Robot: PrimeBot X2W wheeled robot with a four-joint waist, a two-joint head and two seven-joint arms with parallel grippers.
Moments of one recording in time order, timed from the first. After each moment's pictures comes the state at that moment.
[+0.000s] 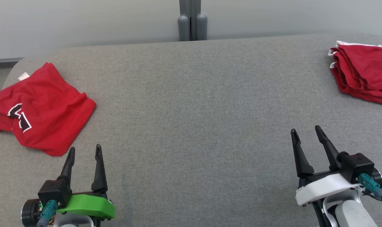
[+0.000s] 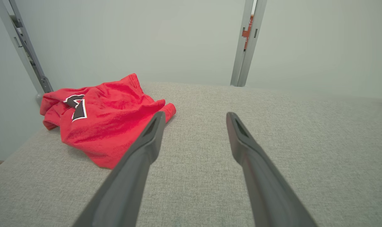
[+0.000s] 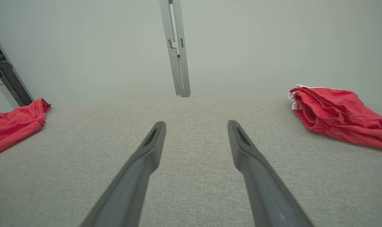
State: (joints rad) left arm -0.05 0.06 0.00 0.23 -0.19 -0.06 -0.26; right arm -0.08 -0.15 0.08 0.18 0.23 0.13 -0.26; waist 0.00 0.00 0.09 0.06
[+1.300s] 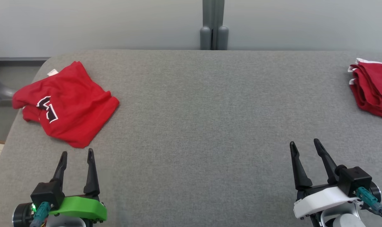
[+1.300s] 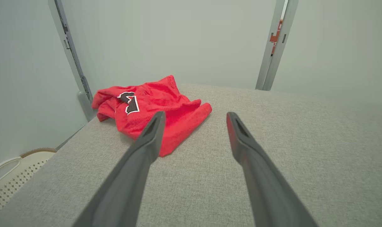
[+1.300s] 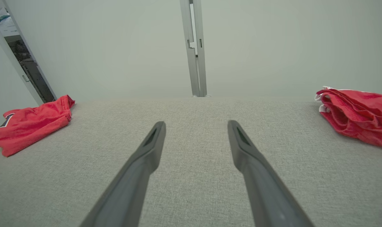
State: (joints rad) left arm -0.05 0.08 0.02 0.26 -0.18 -0.07 -0.26; right arm 0.01 -0.10 0.06 0.13 0.20 0.13 -0.26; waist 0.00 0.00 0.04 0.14
